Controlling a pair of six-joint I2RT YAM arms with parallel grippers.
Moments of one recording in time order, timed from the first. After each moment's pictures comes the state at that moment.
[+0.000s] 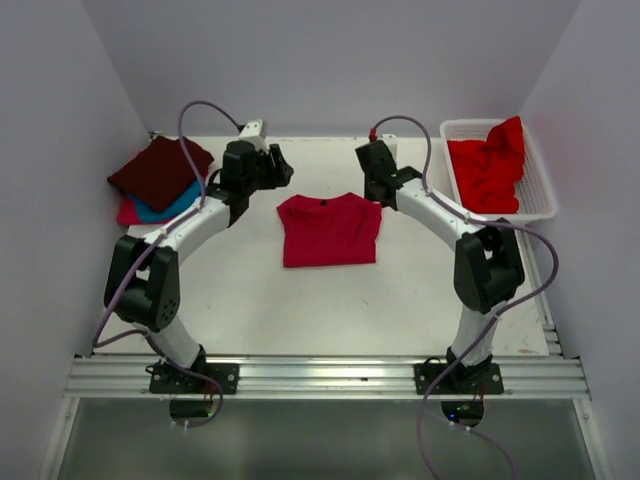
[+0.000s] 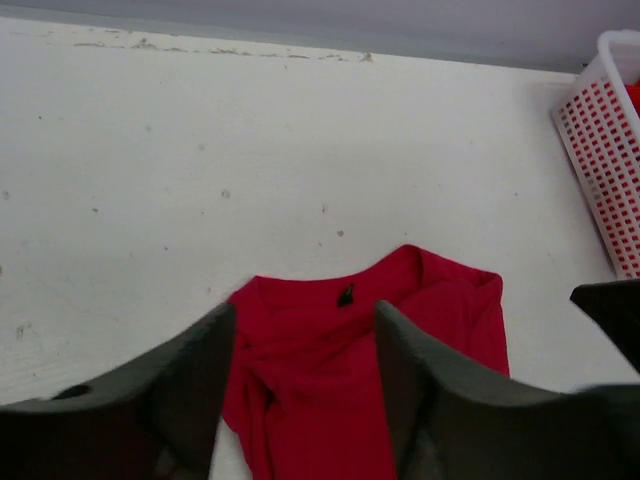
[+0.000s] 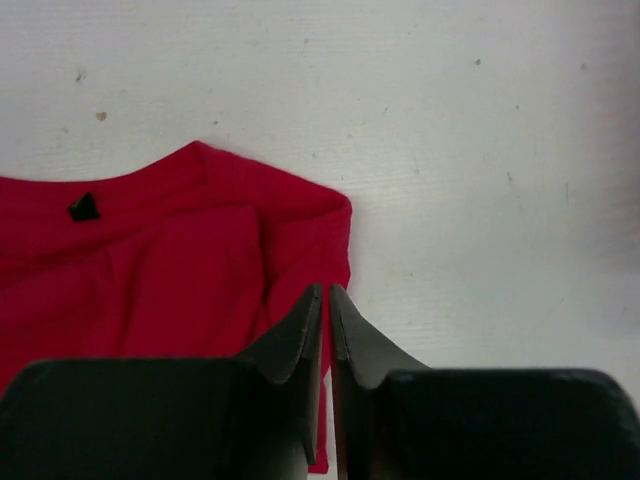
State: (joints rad) left arm -0.32 1.72 1.25 0.09 0.05 -0.40; right arm 0.49 1.91 1.56 -0.51 0.49 0.37
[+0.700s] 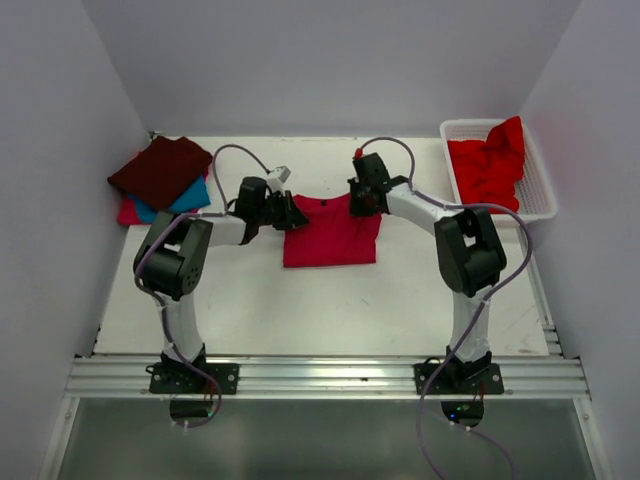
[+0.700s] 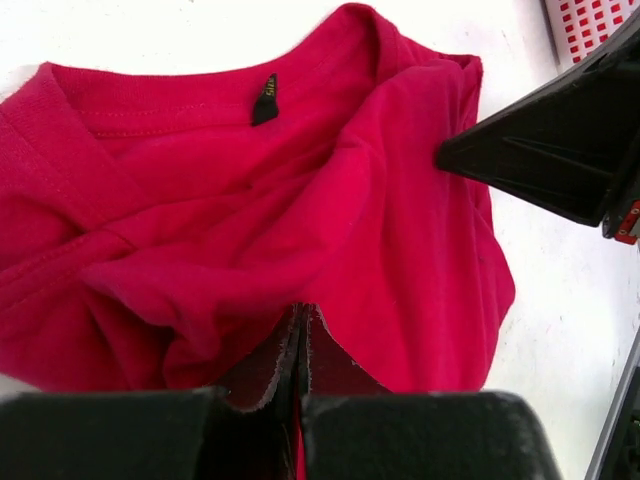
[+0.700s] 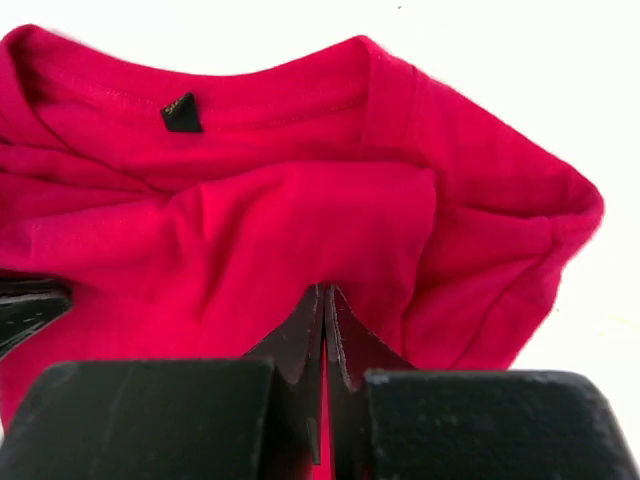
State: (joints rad) left arm -0.33 1.93 1.00 0.36 0.52 -0.46; right arm 0.46 2.01 1.46 -0.37 0.04 0.41
